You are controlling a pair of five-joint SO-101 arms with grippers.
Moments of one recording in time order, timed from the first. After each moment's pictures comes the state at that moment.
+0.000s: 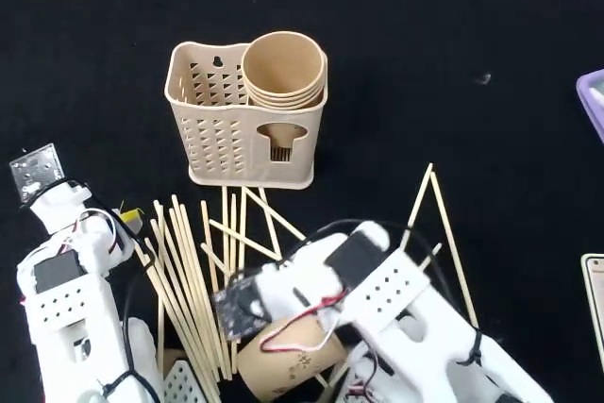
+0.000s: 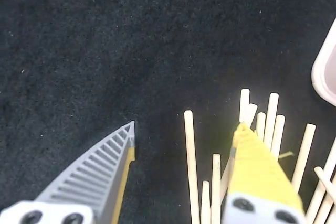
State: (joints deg) left arm -30.6 -62.3 73.2 53.7 1.6; right arm -41.1 -47.7 55.3 87.3 70.1
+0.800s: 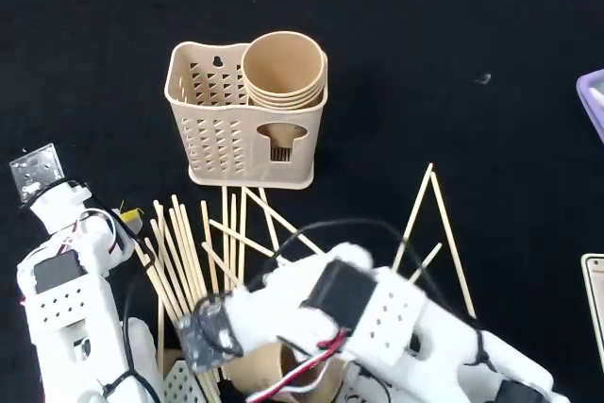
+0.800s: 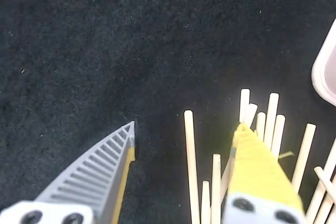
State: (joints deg) left arm -30.6 -62.3 73.2 53.7 1.6; right arm -59.5 -47.7 42.0 96.6 50.5
